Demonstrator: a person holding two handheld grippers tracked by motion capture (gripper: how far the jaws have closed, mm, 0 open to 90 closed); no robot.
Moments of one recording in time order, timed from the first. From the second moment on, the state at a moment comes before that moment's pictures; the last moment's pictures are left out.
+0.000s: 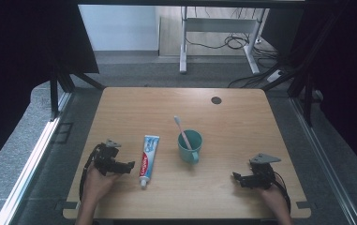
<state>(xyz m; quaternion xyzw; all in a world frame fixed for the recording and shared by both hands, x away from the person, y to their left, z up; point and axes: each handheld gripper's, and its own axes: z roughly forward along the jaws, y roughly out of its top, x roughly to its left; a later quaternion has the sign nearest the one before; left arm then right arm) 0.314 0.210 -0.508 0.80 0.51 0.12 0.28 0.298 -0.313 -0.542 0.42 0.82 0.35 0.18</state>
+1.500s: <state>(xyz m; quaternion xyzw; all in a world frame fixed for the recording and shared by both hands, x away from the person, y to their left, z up) 0.379 0.159 -0.487 0.85 0.48 0.05 0.20 0.298 -0.313 -0.542 0.42 0.82 0.35 0.18</state>
